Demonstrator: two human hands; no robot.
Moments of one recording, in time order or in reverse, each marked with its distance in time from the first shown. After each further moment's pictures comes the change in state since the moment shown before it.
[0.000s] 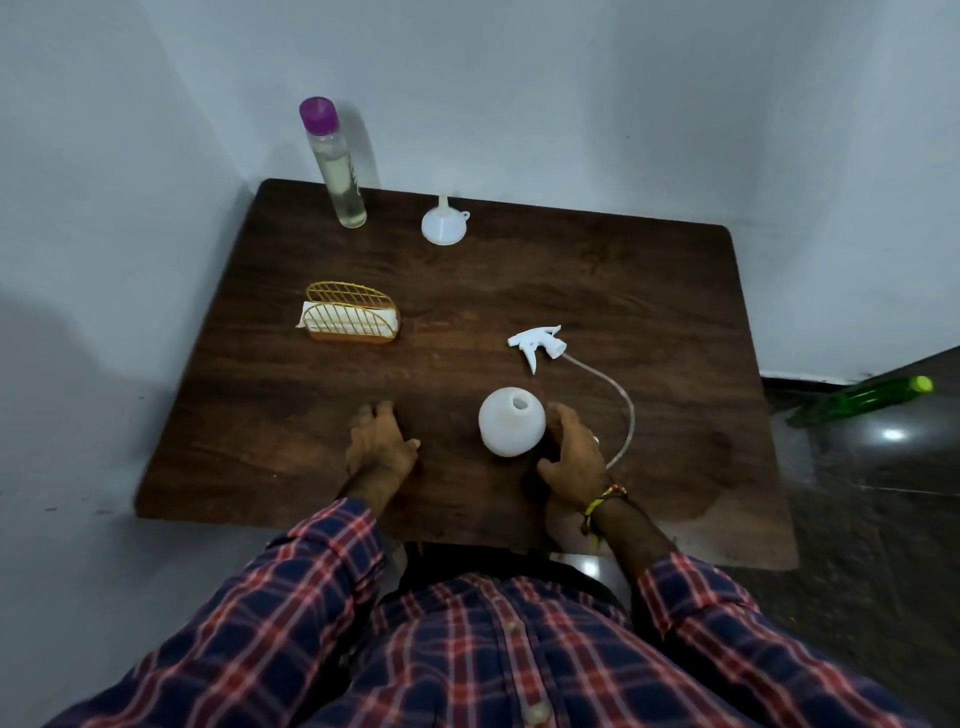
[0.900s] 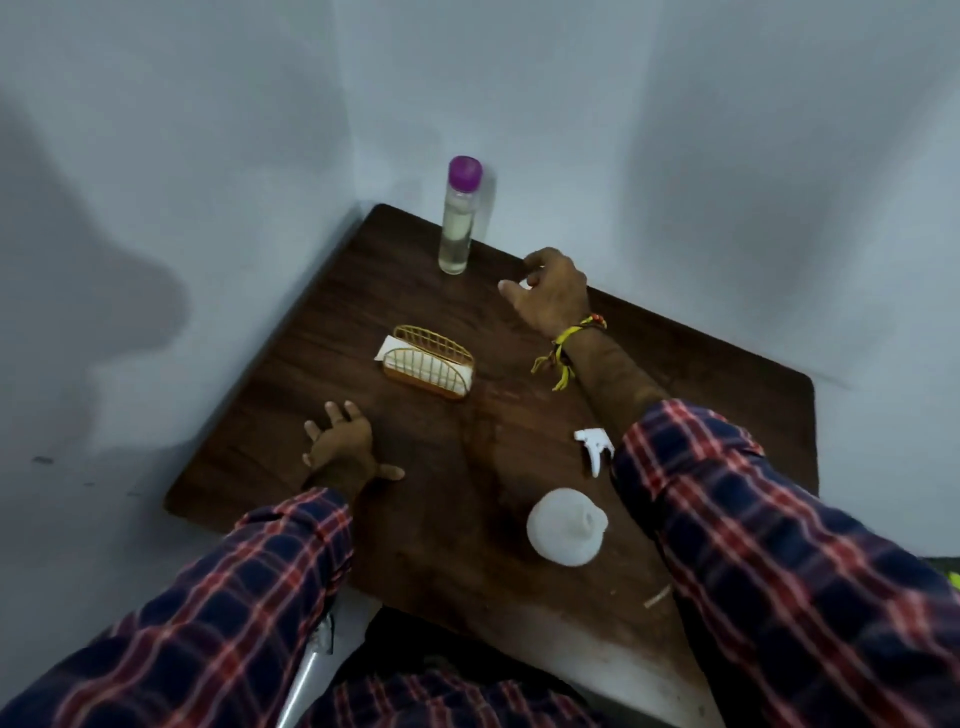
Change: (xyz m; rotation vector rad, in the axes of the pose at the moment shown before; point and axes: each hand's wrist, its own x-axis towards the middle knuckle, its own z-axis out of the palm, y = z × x) left_hand 0.076 -0.067 -0.085 0.033 -0.219 -0.237; right_hand 0.180 -0.296 -0.012 -0.093 0.086 -0.270
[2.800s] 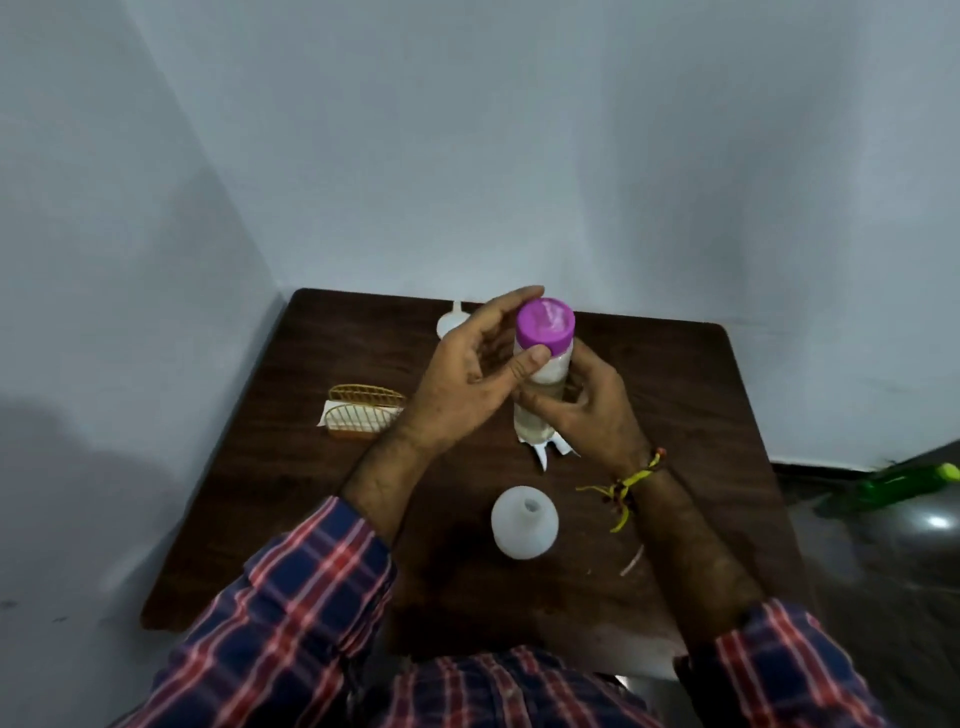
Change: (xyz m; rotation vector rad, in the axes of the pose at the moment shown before) left_hand -0.206 0.189 -0.070 -0.875 -0.009 1.283; right_hand -0.148 0.109 -0.094 0.573 0.109 -0.290
